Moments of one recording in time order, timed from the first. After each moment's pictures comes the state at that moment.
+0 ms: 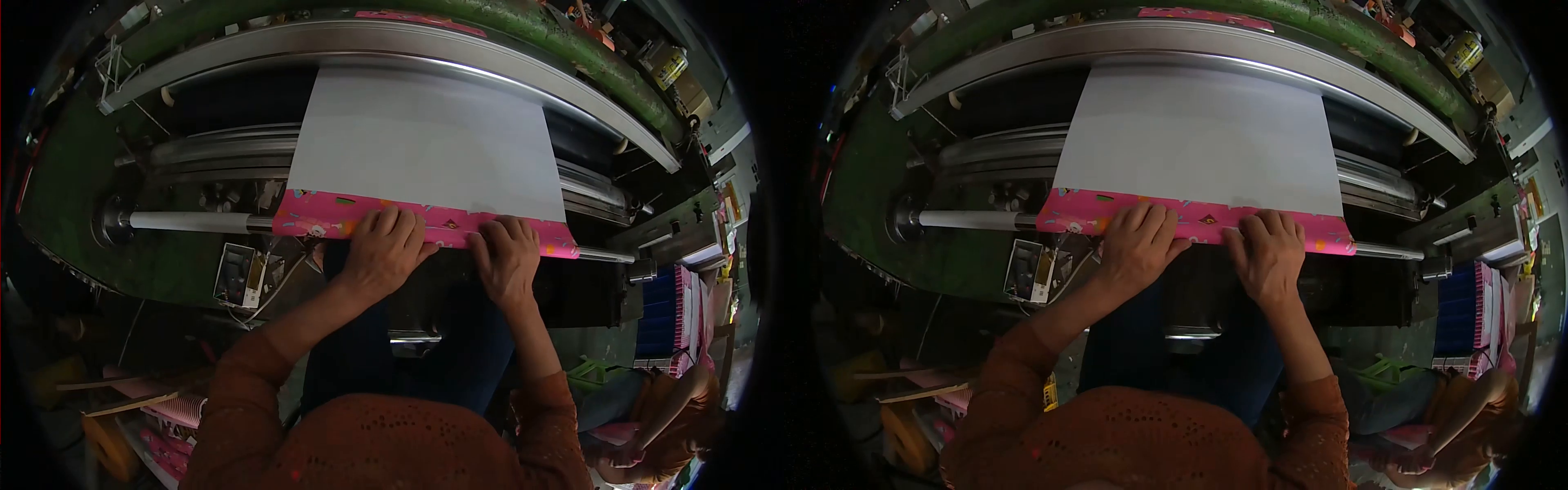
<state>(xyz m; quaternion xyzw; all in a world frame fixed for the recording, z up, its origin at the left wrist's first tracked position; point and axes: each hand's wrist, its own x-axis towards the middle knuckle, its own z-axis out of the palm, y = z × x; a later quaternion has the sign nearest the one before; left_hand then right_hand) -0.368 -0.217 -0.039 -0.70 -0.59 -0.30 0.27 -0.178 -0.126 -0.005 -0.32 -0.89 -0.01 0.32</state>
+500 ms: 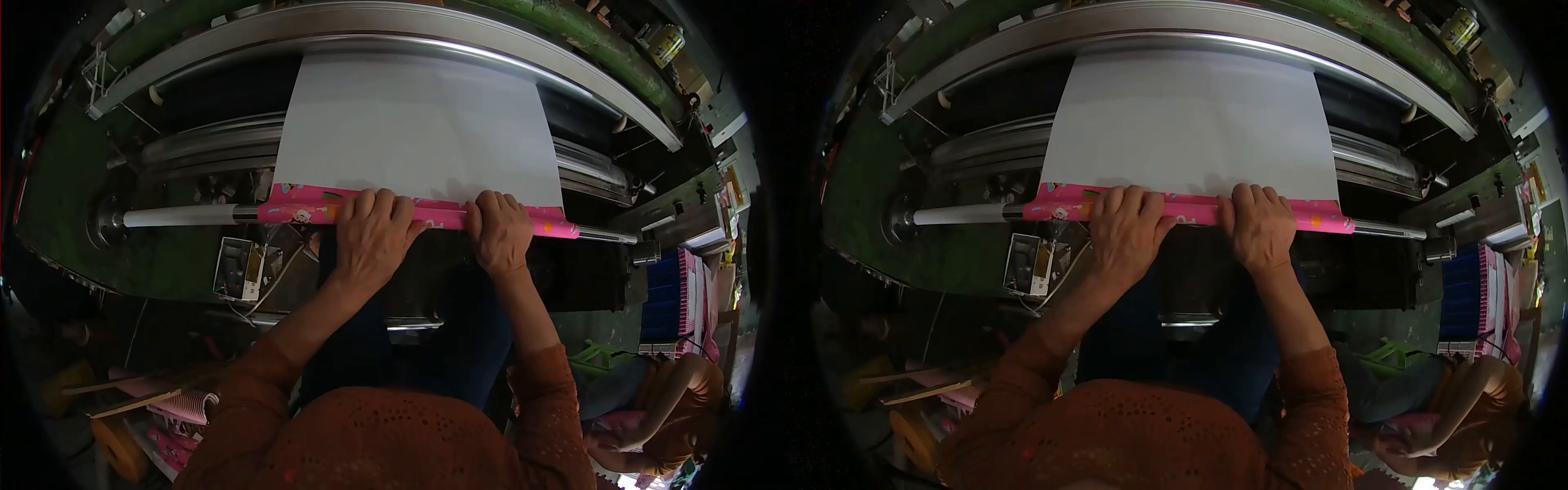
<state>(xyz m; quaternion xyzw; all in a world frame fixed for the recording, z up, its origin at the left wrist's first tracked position) -0.359 -0.213 -0.035 -0.65 -0.65 -0.28 0.27 -0.183 -0.108 -0.023 -0.32 -0.88 -0.06 0.34</state>
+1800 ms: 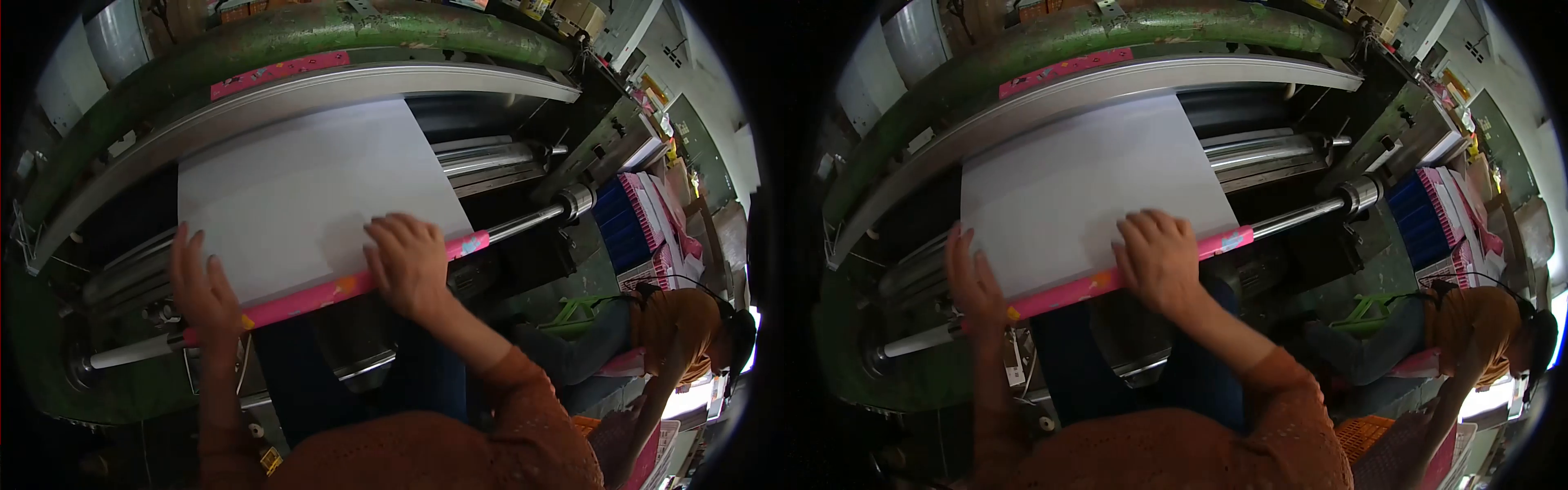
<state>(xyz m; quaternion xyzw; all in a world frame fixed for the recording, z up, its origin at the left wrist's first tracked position) -0.423 -0.212 0.019 -0.56 -0.72 -0.37 0.17 -0.174 -0.108 0.010 -0.35 -0.86 -0.03 0.37</state>
